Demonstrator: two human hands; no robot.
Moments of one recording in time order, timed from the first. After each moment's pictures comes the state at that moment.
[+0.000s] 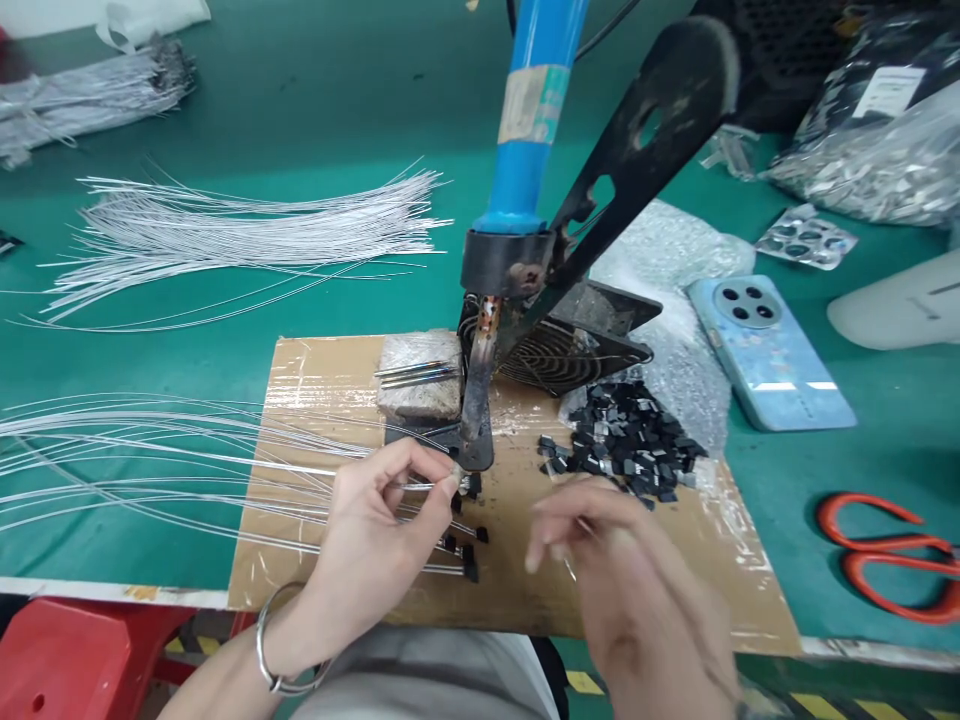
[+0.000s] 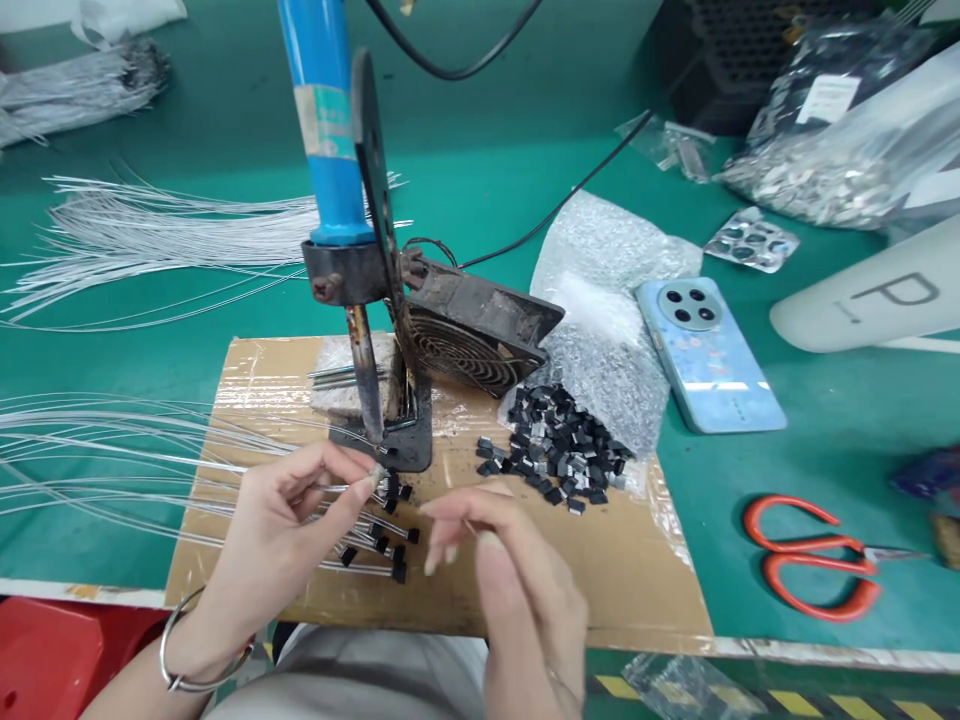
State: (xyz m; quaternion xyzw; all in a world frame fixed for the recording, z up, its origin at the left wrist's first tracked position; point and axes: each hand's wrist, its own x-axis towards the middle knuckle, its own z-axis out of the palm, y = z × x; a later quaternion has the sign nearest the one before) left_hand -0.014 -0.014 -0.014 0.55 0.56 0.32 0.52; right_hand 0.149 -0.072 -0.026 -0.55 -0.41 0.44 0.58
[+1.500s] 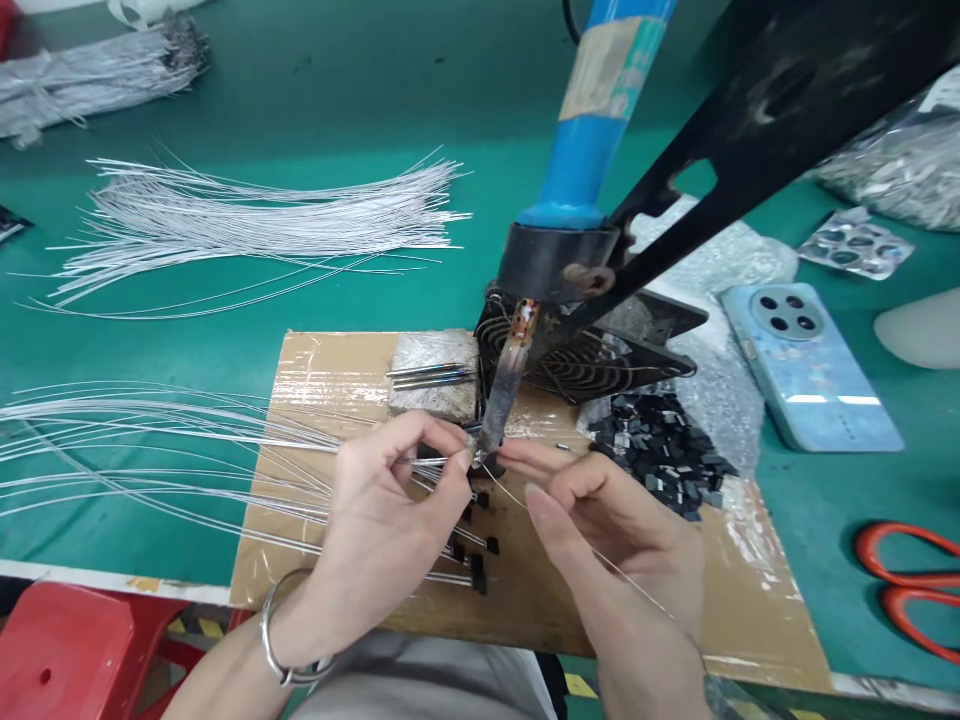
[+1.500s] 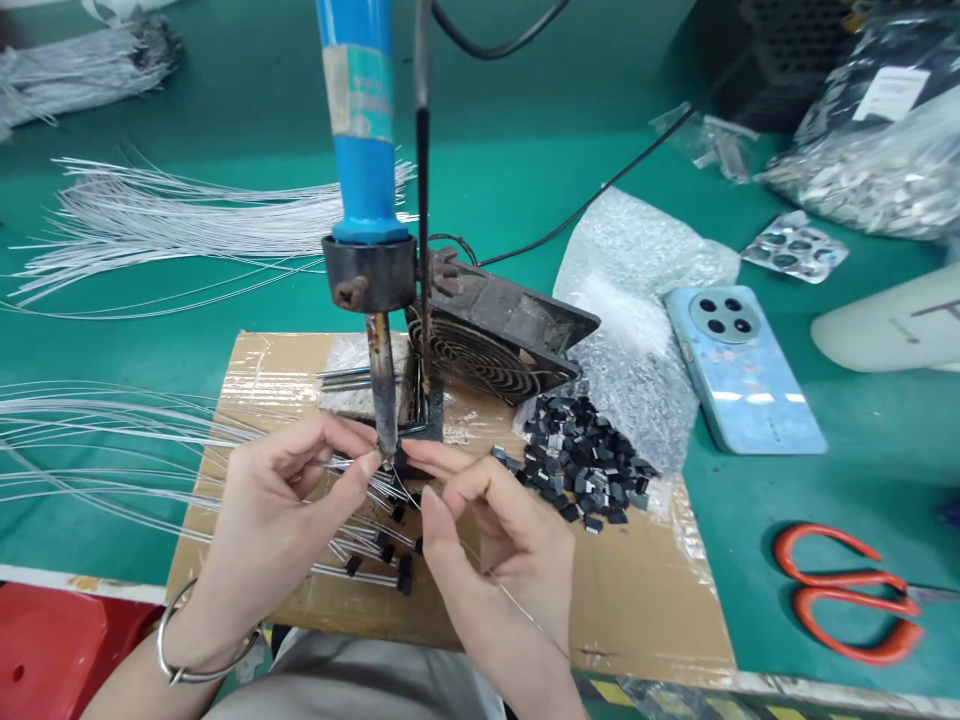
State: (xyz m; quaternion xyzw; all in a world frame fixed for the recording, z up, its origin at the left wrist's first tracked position) left_hand -0.003 0.003 0.000 0.55 0.60 0.33 0.48; right_hand 0.139 -0.045 -0.020 -0.59 -0.34 0.50 0.53
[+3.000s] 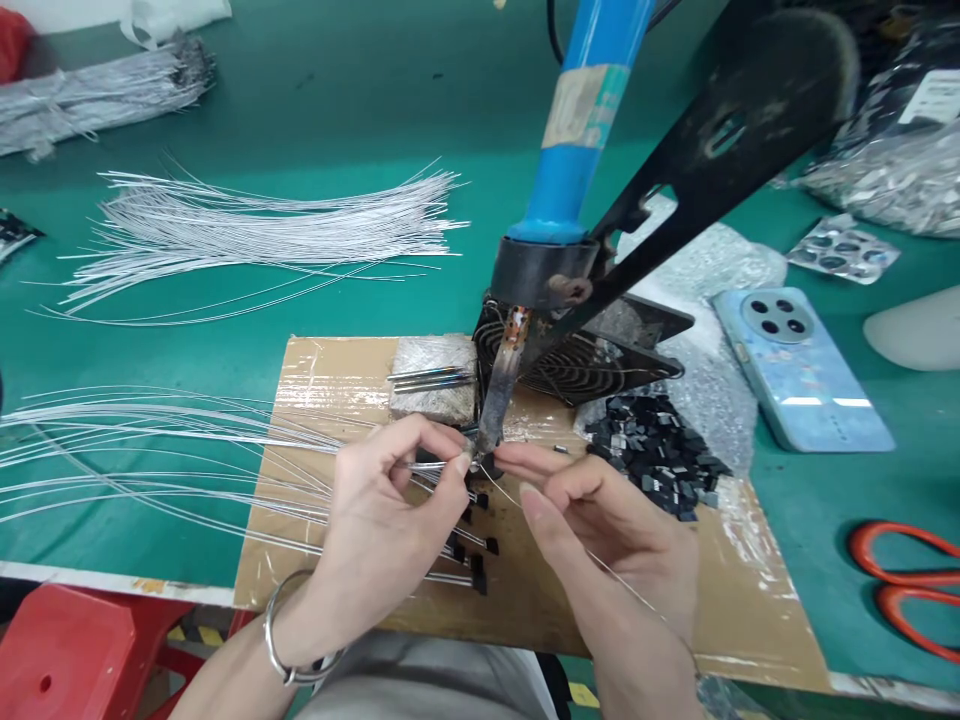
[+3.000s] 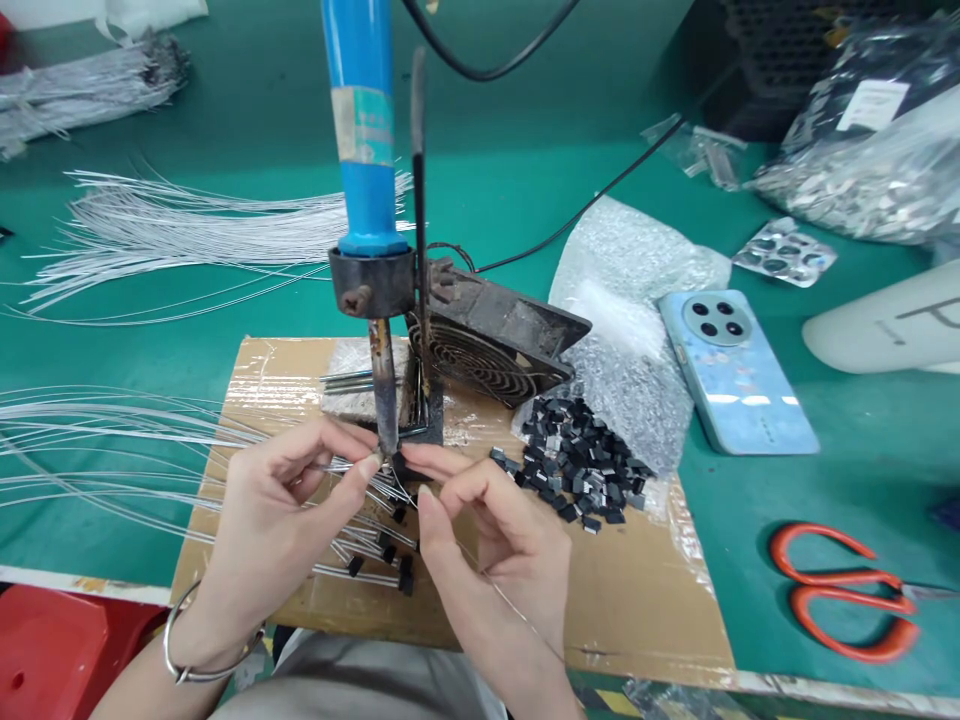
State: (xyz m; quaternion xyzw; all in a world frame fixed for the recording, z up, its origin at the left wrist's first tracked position) left_hand -0.005 0.002 0.000 0.56 0.59 0.35 0.46; right_hand 0.137 -0.045 -0.021 -0.58 -0.36 0.49 0.55
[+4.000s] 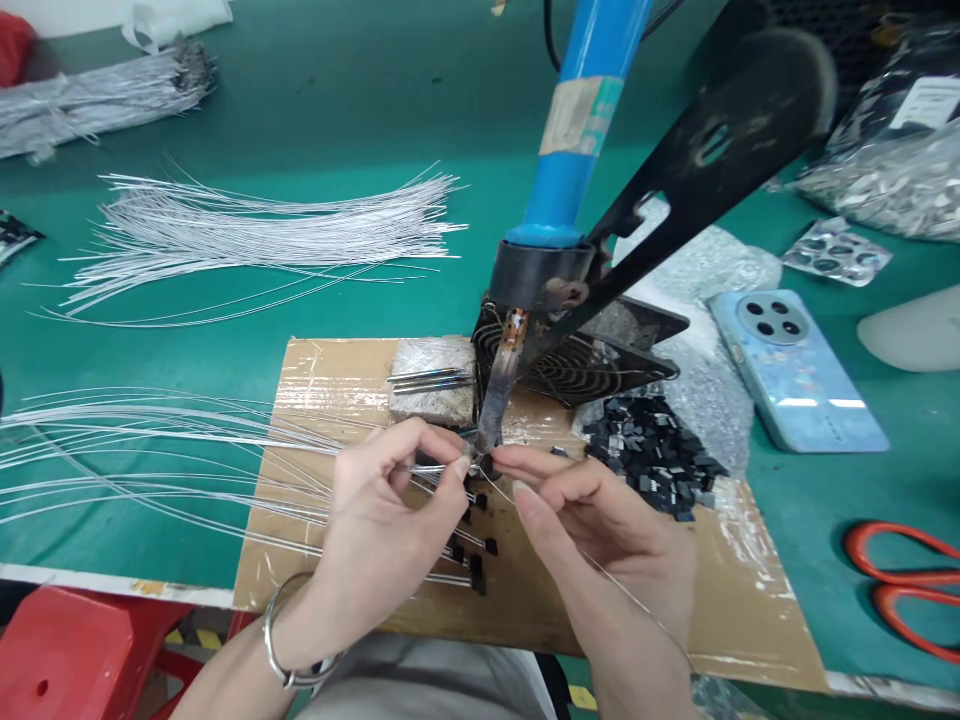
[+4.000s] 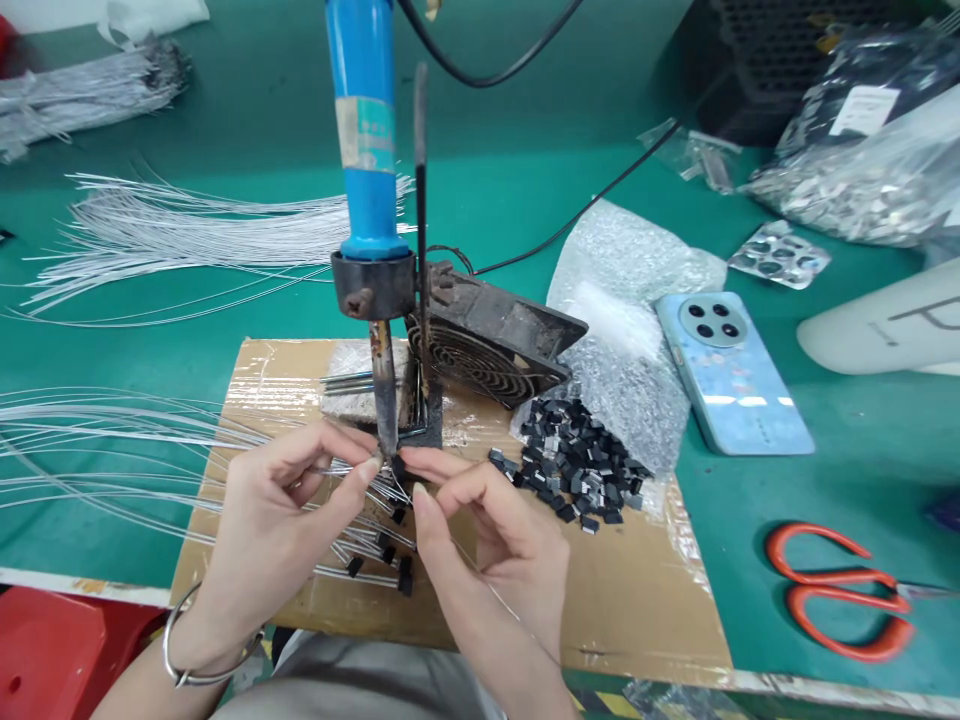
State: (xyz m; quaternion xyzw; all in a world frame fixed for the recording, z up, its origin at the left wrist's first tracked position) left_hand -0.007 0.000 -0.001 0.57 0.59 0.34 0.46; right_hand 0.135 -0.046 -0.023 -0.59 -0.34 0.49 0.55
